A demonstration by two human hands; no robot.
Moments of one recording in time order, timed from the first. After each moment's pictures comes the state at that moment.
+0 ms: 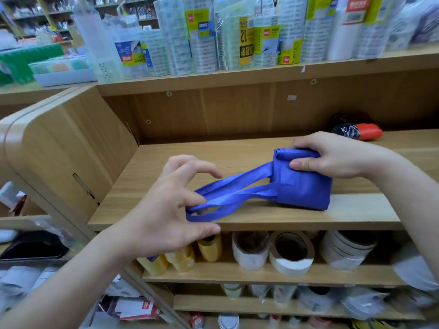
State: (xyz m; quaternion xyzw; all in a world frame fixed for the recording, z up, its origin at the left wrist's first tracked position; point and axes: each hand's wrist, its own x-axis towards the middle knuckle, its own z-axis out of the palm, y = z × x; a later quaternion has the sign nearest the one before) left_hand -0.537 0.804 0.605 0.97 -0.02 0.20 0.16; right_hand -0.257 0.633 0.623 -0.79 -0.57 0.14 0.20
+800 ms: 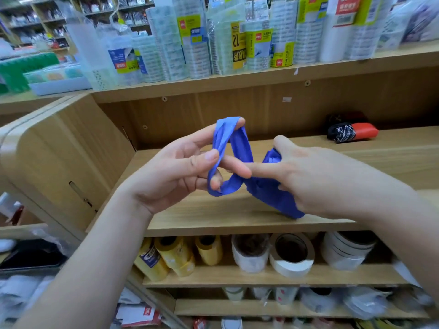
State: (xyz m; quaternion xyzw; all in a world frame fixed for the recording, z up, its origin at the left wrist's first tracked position) left_hand -0.494 0.813 0.641 0.71 -0.06 0.05 0.70; right_hand -0.343 0.622 0.645 -0.76 -0.65 -0.06 0.01
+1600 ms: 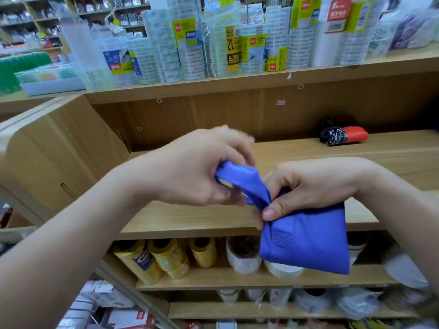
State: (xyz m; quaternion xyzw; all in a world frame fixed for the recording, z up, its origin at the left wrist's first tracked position) left_hand -0.473 0.791 0.676 0.98 -0.14 0.11 0.13; right_hand -0.313 0.631 0.644 -0.60 -0.68 0.38 0.17
